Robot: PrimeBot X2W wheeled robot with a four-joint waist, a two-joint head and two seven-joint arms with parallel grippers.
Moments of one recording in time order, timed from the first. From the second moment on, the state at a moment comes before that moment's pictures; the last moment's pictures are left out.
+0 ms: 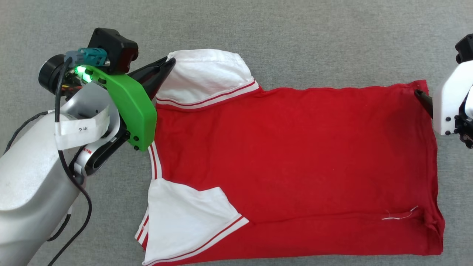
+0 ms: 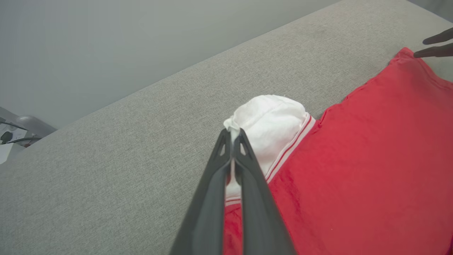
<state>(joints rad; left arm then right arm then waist) -0.79 0.69 -0.68 -0.04 -0.77 -0.05 0.36 -0.66 -0.45 0.14 0.32 0.37 0.14 0.78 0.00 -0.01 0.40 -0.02</state>
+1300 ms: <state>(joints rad) -0.49 0.64 -0.68 0.04 -0.86 0.02 0.16 -0.42 -0.51 0.19 0.42 0.65 0.13 0.31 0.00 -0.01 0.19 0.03</state>
